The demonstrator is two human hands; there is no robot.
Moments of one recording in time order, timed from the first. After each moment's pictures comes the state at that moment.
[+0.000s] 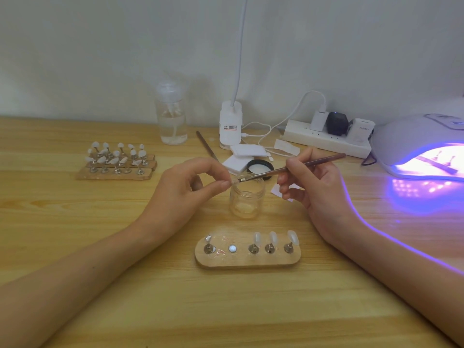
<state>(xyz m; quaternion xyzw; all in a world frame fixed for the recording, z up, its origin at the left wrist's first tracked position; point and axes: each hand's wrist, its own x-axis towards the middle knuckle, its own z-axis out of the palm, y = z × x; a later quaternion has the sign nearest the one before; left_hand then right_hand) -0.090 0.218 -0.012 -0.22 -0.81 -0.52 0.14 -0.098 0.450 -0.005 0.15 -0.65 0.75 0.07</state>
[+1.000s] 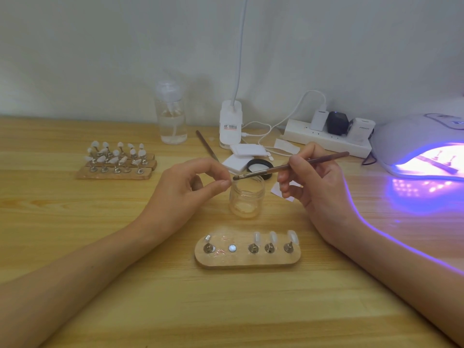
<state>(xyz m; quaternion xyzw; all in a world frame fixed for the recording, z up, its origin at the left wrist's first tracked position) -0.089 0.218 -0.011 -0.21 -0.82 -0.52 0.14 -0.097 0.448 -0.004 0.18 -0.63 0.76 0.06</state>
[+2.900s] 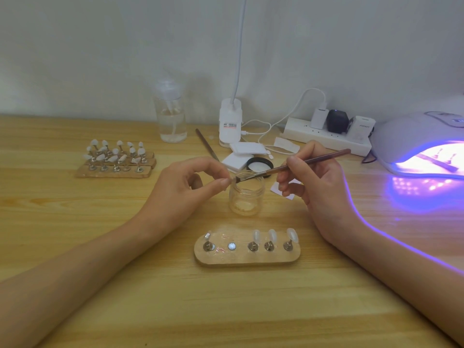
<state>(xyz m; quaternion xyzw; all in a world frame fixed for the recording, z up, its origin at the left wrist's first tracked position) -0.089 0.217 -0.012 -0.20 -0.81 -0.54 0.12 -0.096 0.447 -0.005 0.17 -0.66 0.73 0.10</state>
